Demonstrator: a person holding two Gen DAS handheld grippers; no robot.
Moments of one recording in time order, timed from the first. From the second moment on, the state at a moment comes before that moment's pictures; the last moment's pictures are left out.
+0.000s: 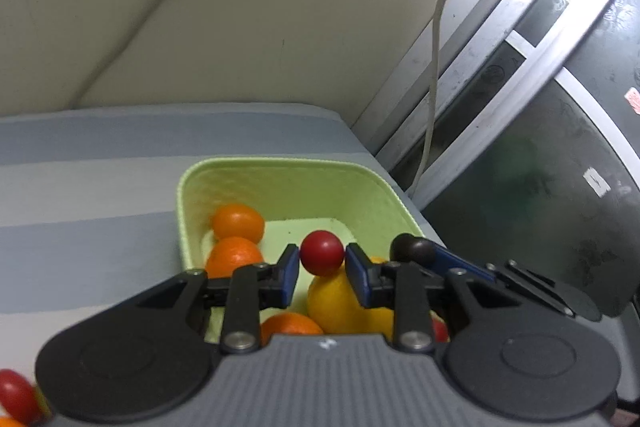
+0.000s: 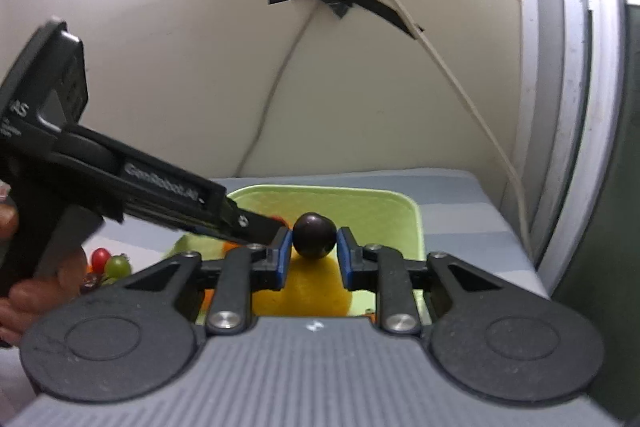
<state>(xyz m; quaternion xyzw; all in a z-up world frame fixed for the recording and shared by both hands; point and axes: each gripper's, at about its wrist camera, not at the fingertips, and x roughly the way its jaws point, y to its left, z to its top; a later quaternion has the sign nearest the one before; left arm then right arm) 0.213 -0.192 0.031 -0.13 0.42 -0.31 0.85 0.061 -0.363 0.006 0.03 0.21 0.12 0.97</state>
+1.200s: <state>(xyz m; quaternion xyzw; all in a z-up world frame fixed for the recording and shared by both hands) 0.118 0.007 -0.006 -0.23 0.38 -0.22 0.87 0.020 -0.240 -0.028 0.00 0.26 0.20 0.94</state>
